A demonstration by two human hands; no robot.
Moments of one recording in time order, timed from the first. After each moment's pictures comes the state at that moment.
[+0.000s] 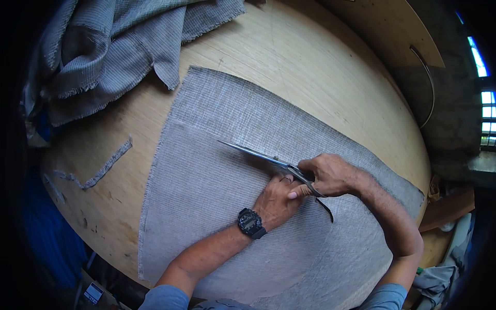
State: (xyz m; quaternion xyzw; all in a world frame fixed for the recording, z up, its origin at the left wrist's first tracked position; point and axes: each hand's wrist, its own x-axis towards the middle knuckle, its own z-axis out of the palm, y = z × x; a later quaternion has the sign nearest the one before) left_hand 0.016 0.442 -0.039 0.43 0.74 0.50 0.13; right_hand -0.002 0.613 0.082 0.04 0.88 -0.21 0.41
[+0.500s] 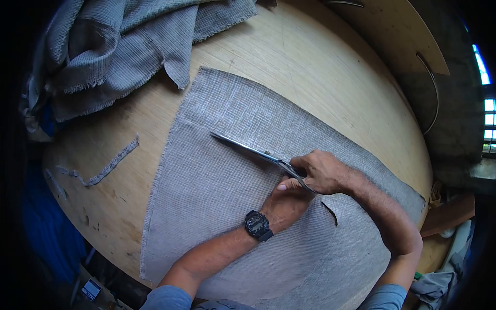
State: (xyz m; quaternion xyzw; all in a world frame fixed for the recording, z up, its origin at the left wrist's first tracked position) left_hand 0.017 0.446 -0.046 0.35 0.68 0.57 0.28; right_hand -0.028 0.593 0.072 0.05 0.88 -0.21 0.42
